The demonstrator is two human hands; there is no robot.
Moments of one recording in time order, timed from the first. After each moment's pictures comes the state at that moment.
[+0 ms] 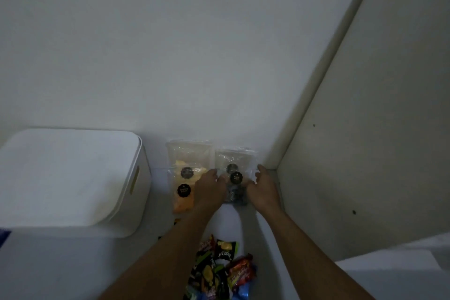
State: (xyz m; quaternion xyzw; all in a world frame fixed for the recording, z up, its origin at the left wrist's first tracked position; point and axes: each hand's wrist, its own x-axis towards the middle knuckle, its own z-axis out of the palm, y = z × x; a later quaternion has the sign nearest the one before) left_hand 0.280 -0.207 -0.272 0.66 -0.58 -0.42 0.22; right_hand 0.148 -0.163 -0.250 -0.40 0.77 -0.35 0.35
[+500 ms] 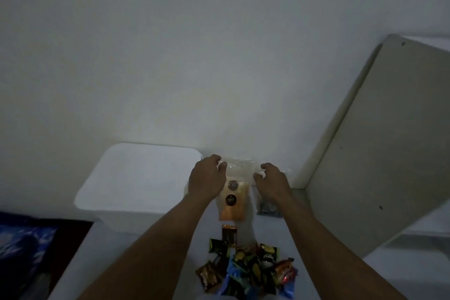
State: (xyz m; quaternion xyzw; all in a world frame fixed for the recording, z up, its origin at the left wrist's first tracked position) left_hand 0.441 -0.188 -0.141 0.61 -0.69 -0.23 0.30; right_hand 0.263 -0.150 -0.144 -0.52 0.76 -0.28 0.27
